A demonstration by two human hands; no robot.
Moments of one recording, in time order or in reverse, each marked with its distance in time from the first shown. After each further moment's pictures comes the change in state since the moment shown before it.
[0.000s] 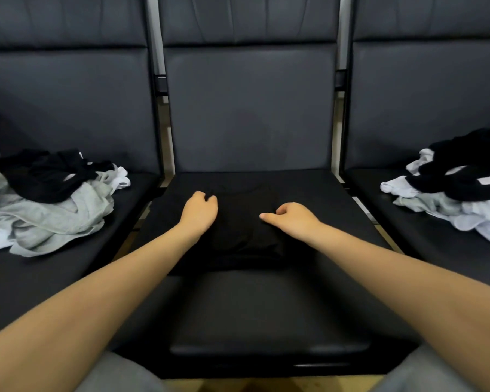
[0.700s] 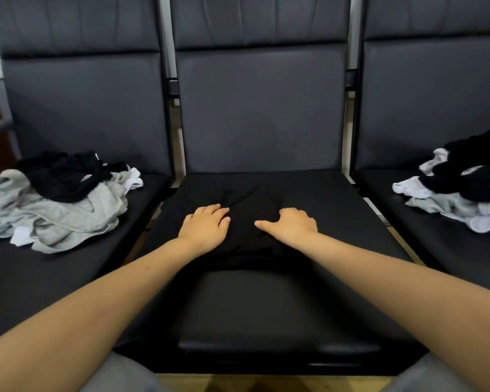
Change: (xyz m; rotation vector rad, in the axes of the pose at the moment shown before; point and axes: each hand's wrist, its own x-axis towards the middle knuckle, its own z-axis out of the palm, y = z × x) left_hand -0.005 -0.039 -0.005 0.750 -0.146 0.372; right_hand -0.006 -0.021 0.026 -0.293 0.083 0.057
